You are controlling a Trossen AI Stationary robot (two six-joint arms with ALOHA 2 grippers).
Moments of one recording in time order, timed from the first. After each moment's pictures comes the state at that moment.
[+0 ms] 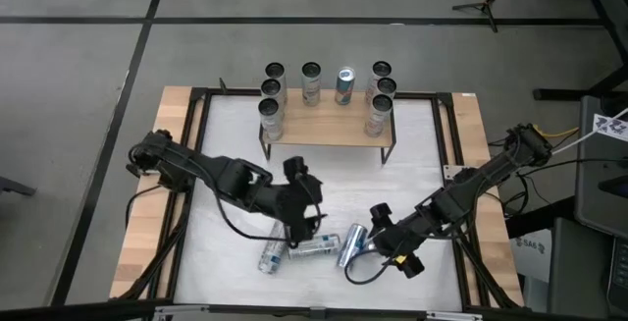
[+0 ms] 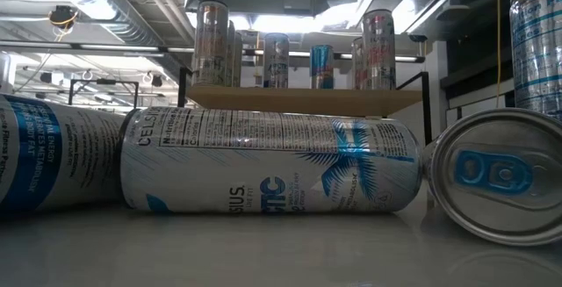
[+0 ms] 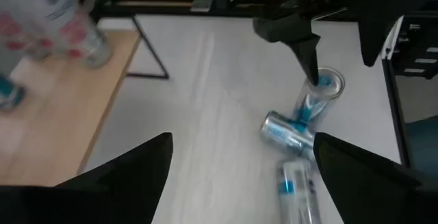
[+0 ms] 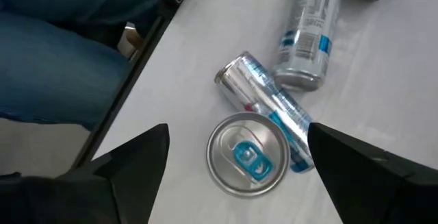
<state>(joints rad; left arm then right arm) -0.39 1.79 1.96 -0.97 -0.49 -0.35 0.63 1.45 1.21 -0.72 0.00 0.15</state>
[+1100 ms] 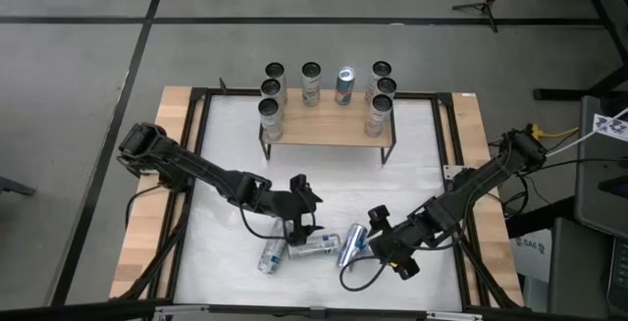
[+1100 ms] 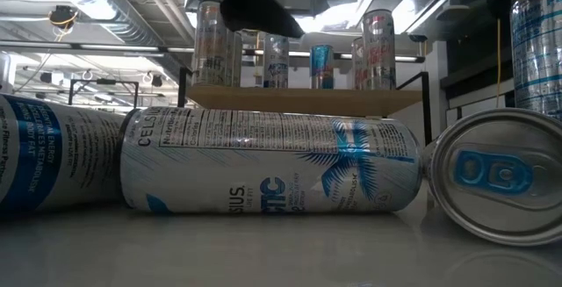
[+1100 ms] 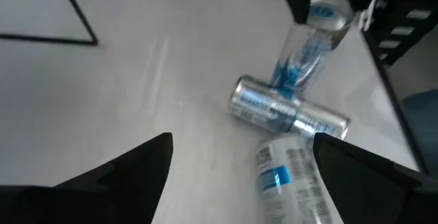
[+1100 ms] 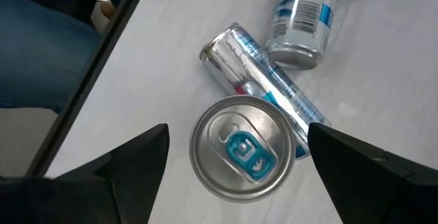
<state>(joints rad) -0.33 1.66 1.16 -0.15 -0.28 -0.30 0.64 1.52 1.21 -0.75 0.06 0.16</state>
